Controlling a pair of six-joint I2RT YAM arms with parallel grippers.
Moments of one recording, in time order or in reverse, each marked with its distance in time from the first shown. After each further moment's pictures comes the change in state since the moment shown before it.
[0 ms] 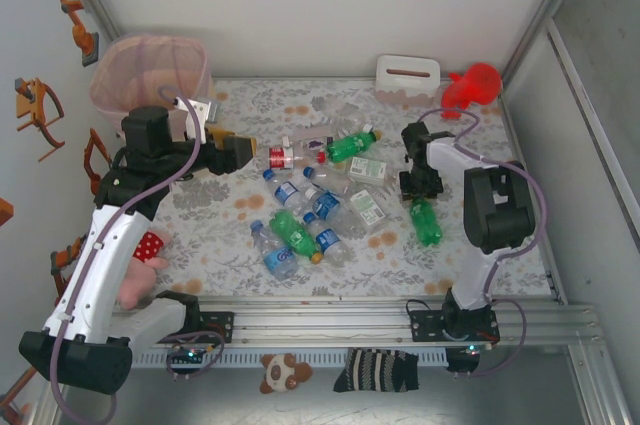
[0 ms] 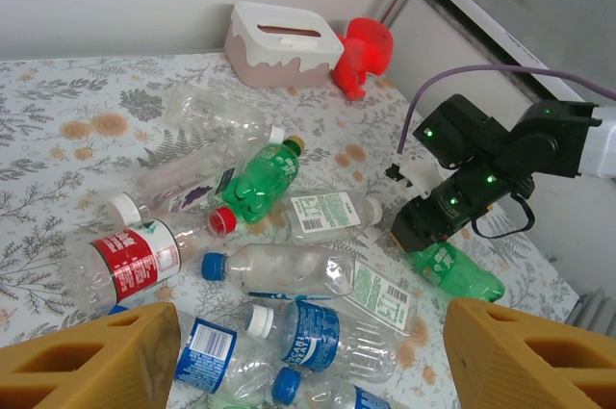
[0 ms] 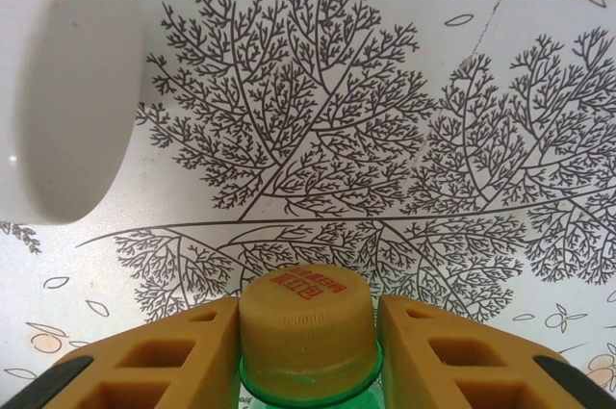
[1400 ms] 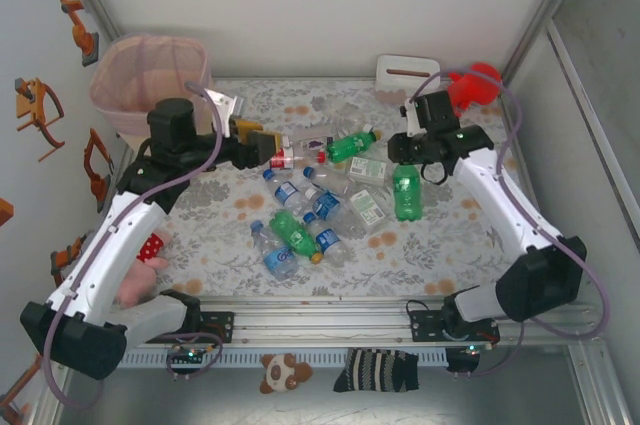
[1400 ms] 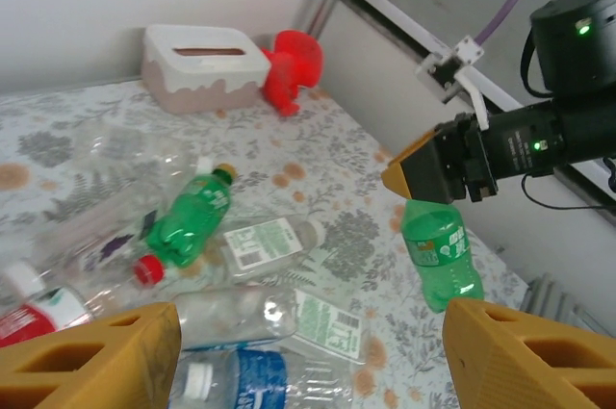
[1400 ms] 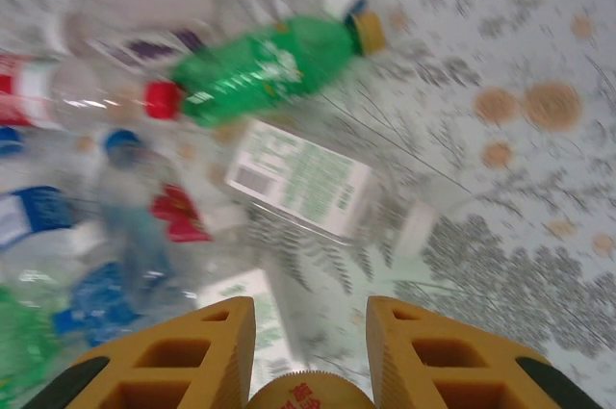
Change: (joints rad) left arm -0.161 0.092 -0.001 0.196 0.021 -0.047; right arm 0.122 -0.475 0.111 0.069 -0.182 0.029
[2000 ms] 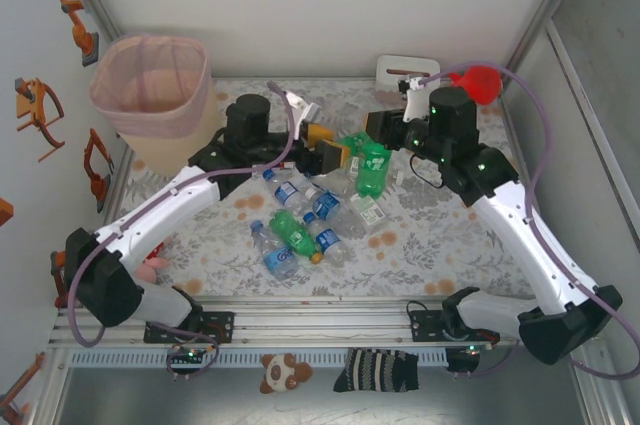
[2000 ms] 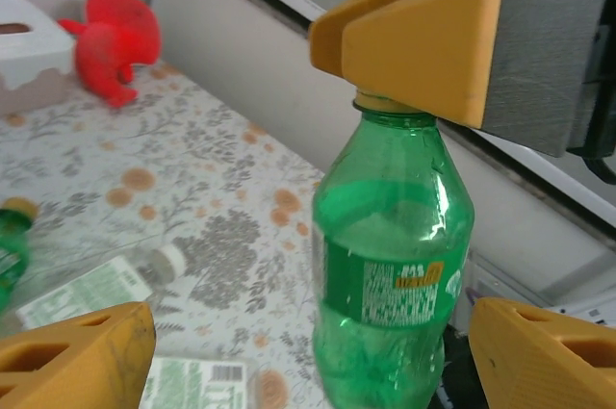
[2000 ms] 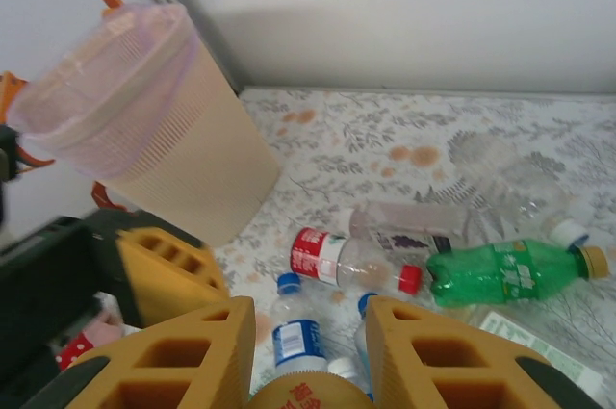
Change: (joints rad) left arm -0.304 0.294 0.078 0.283 0.051 -0.064; right arm 0.152 -0.209 0.000 0.323 -0.132 0.148
